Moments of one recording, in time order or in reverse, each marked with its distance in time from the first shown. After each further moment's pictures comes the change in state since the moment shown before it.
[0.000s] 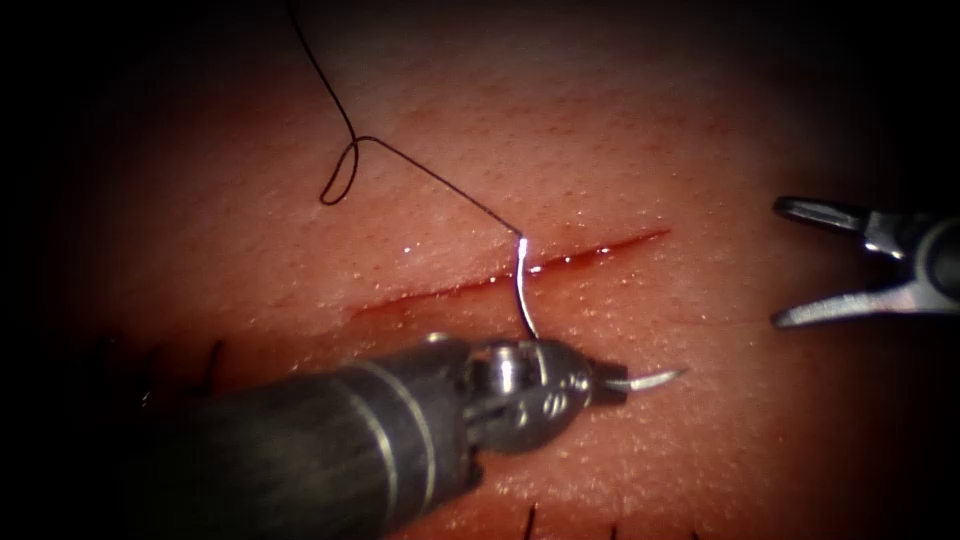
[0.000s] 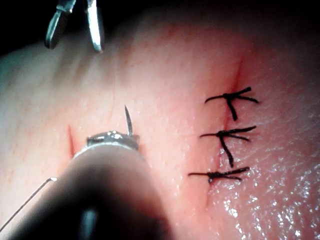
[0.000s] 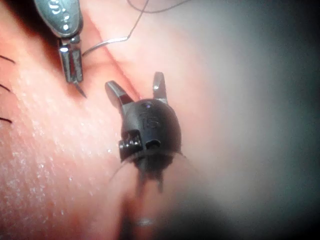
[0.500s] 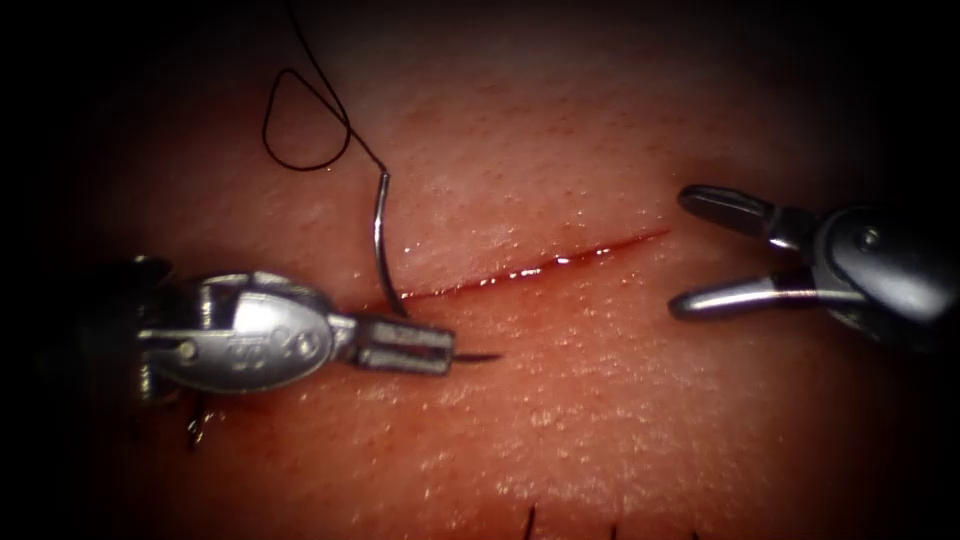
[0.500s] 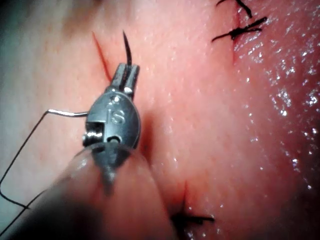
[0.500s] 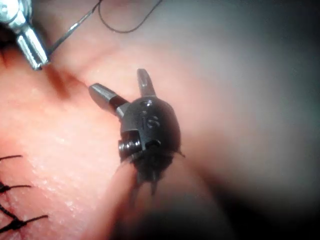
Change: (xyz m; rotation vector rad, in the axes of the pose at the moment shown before) right arm 0.000 -0.001 0.005 0.082 0.141 0.460; left arm -0.008 -0.002 -0.011 -0.028 0.480 0.300
